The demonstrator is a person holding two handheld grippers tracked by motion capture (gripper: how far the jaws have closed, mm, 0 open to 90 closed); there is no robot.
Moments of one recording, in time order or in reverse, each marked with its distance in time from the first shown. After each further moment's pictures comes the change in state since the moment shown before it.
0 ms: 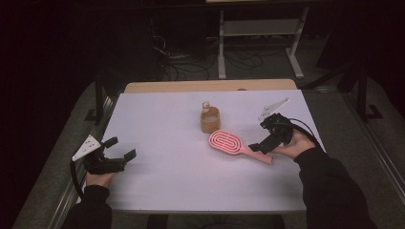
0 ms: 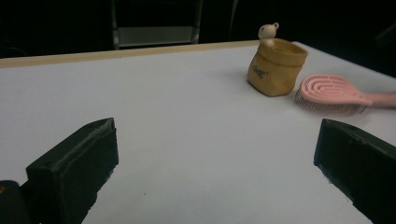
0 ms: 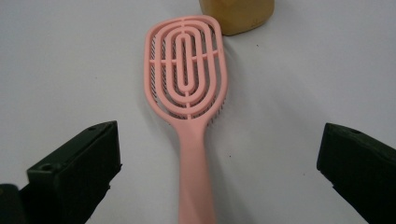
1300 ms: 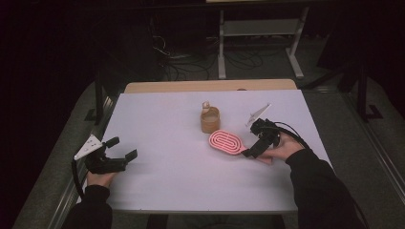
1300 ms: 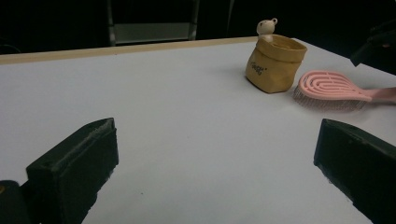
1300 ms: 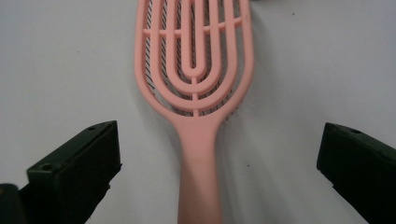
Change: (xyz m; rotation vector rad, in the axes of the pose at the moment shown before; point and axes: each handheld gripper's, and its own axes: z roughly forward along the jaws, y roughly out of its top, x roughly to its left) left arm 0.001 -0.001 0.003 -0.002 -0.016 -0.008; right arm -0.001 0.002 0.047 0.126 0.052 -0.032
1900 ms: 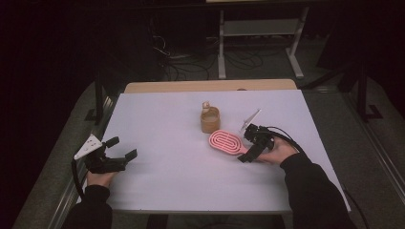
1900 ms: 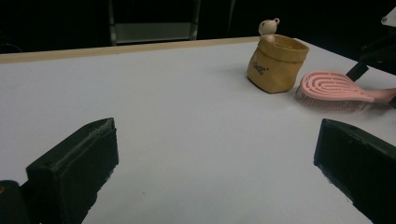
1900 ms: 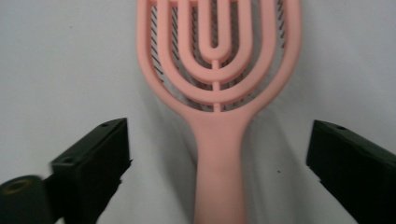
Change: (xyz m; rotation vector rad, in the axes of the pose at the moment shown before) left arm 0.001 0.000 0.000 0.002 0.007 -0.003; right arm 0.006 0.001 0.025 0.086 0.042 0.005
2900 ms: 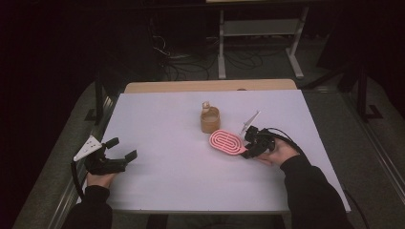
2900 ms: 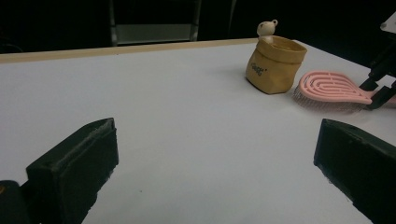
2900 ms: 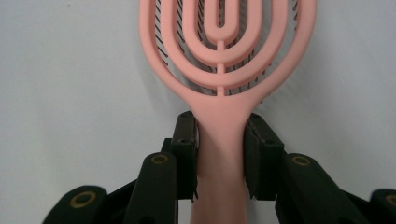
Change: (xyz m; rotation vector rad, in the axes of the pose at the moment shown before) left arm -0.003 -0.001 -0.003 -0.006 0.001 -0.006; right arm 0.003 -0.003 -0.001 0.039 -0.015 -0.022
